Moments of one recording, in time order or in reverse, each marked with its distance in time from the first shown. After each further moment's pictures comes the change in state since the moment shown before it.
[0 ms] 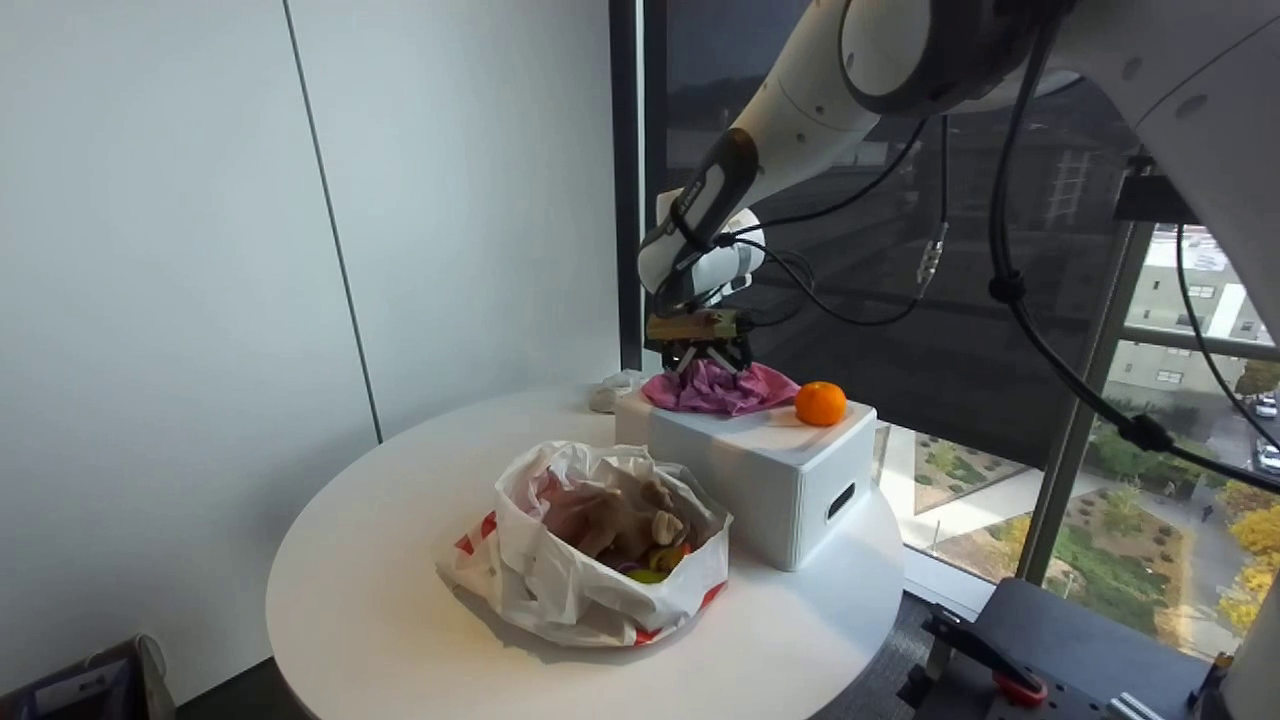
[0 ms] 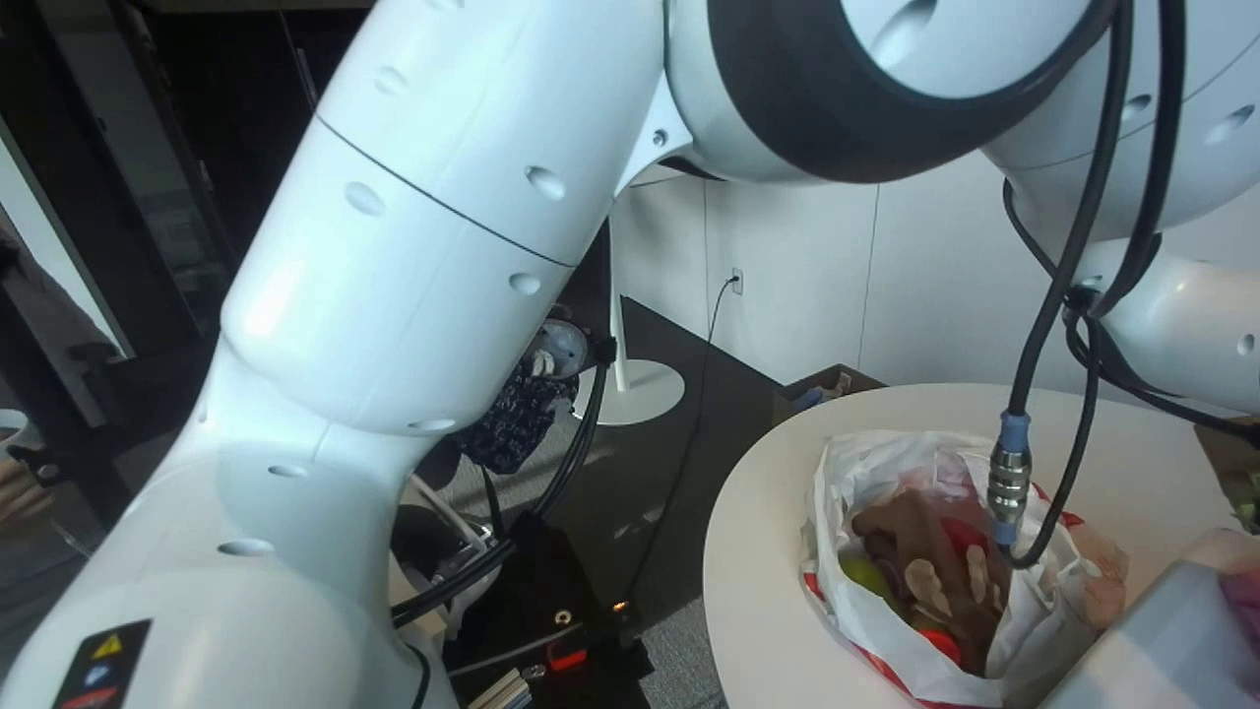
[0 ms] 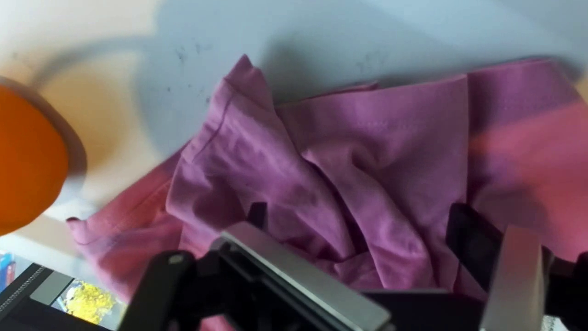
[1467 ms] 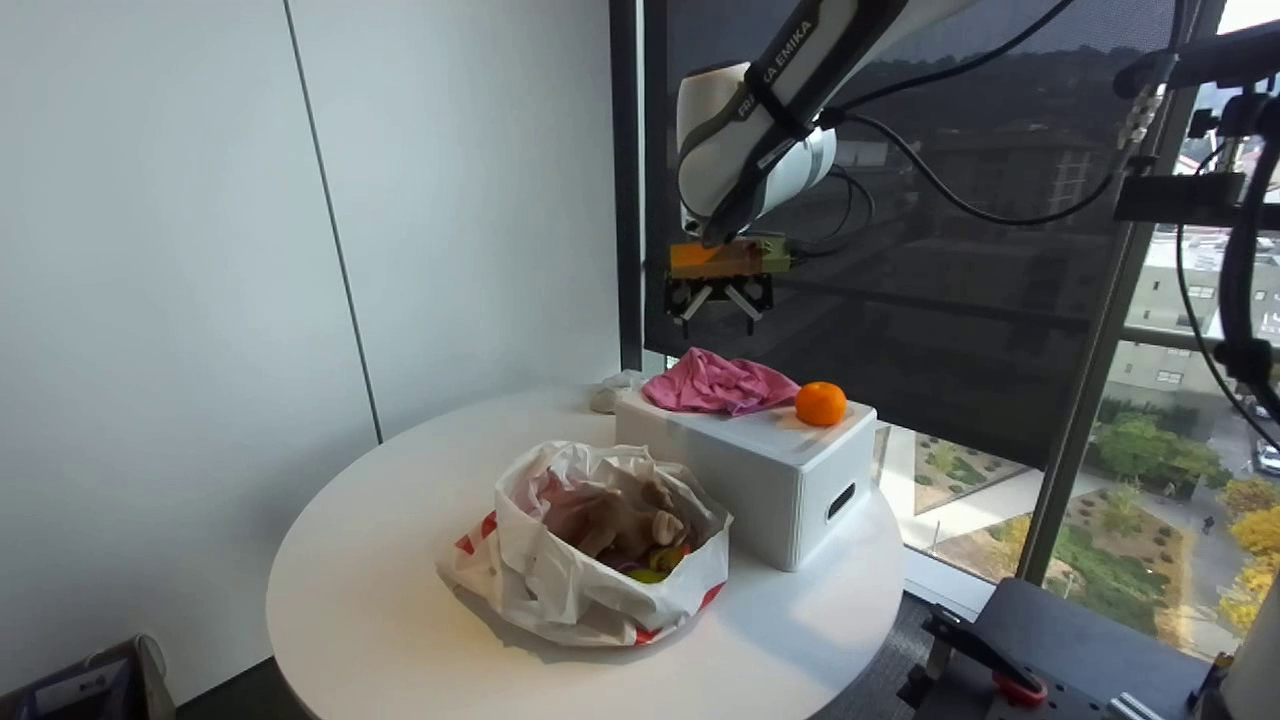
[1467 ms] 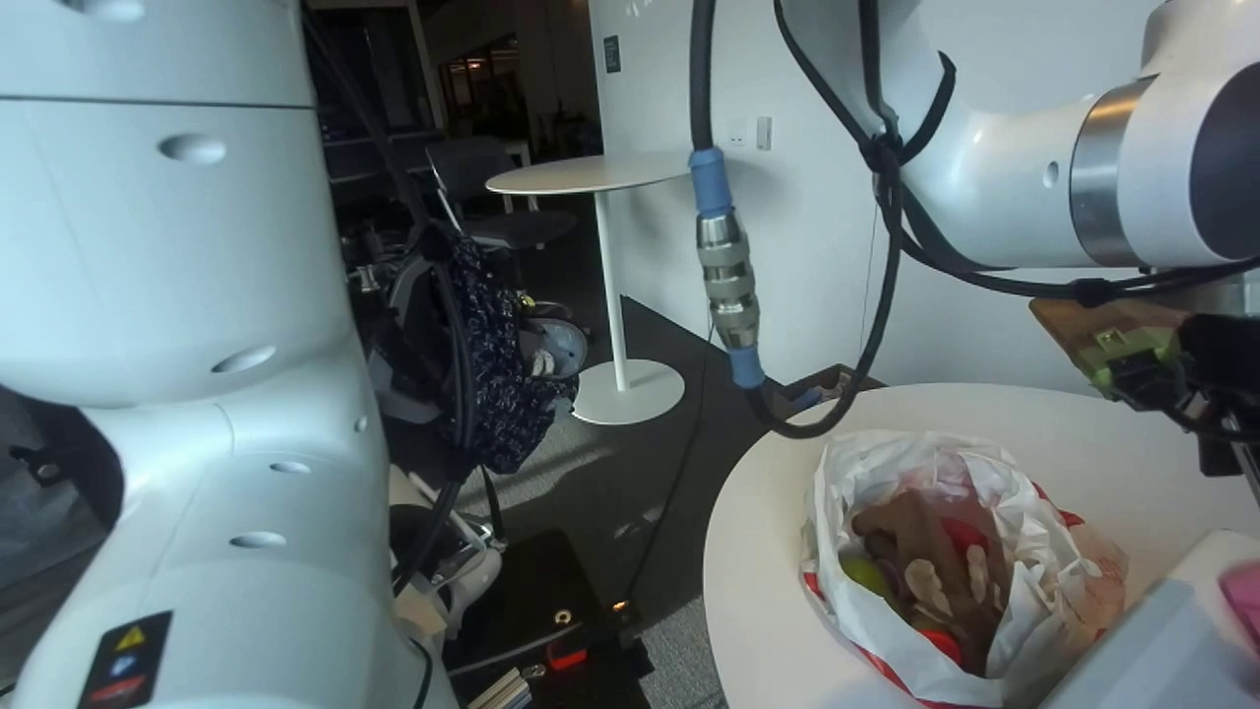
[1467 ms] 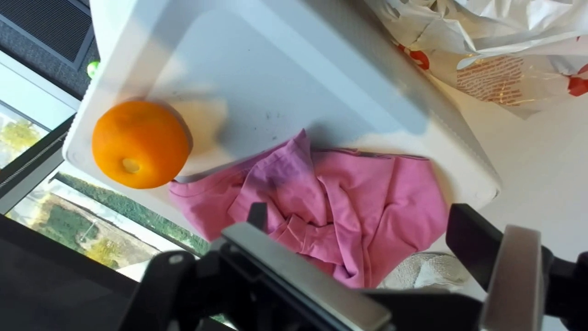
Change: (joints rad) arm 0.067 -0.565 0.048 -0.543 -0.210 0.129 -0.044
